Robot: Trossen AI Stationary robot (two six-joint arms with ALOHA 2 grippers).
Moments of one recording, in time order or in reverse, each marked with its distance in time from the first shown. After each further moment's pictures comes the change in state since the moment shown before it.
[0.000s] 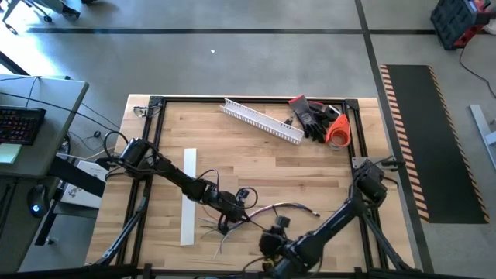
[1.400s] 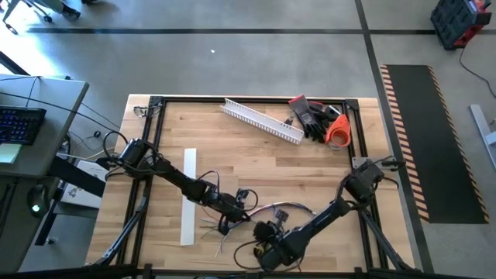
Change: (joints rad) left arm -0.017 0.000 0.002 -0.045 -0.052 0.016; right arm -0.072 0.105 0.033 -0.085 -0.063 0.207
